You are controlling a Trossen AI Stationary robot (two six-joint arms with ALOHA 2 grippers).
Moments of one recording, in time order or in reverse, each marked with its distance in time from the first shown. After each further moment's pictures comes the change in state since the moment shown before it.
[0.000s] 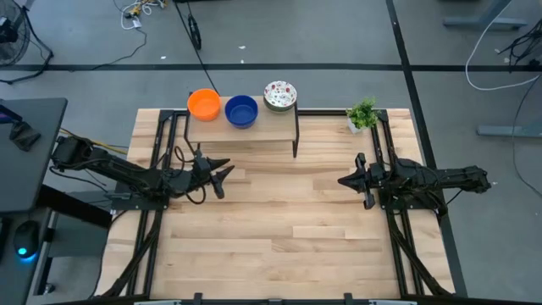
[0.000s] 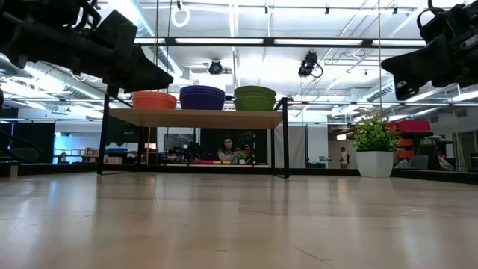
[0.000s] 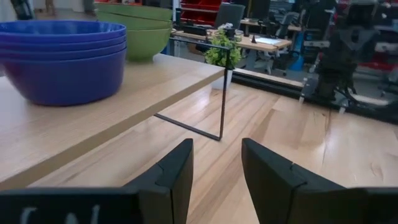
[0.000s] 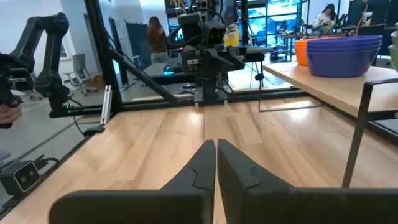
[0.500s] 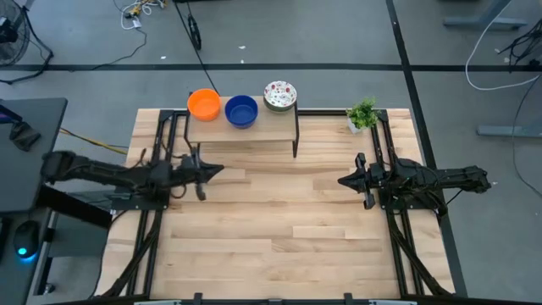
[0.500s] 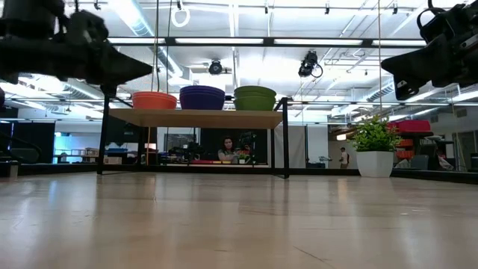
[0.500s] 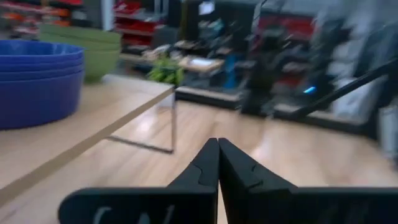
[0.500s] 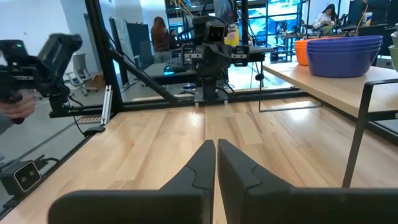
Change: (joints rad) left arm 0.148 -0.366 -0.169 -0.035 0.423 0.089; right arm 0.000 0.000 0.000 0.000 -0.001 0.000
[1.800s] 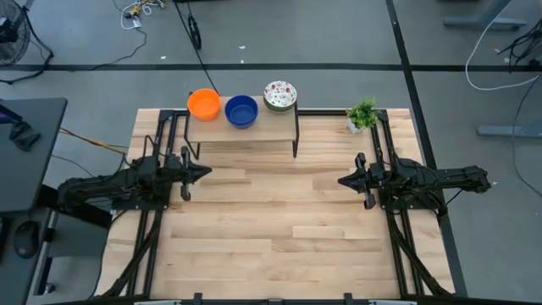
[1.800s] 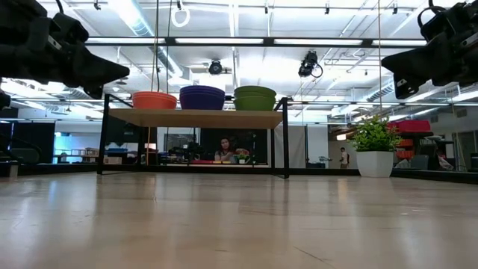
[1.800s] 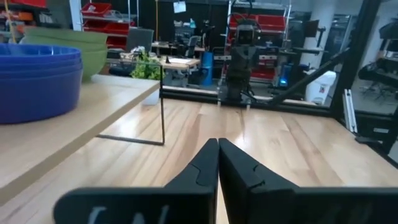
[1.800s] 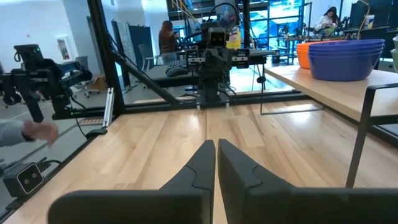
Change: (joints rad) left arm 0.181 -0.655 -0.040 -0.626 0.305 0.036; right arm 0.000 0.002 0.001 0.013 -0.005 0.000
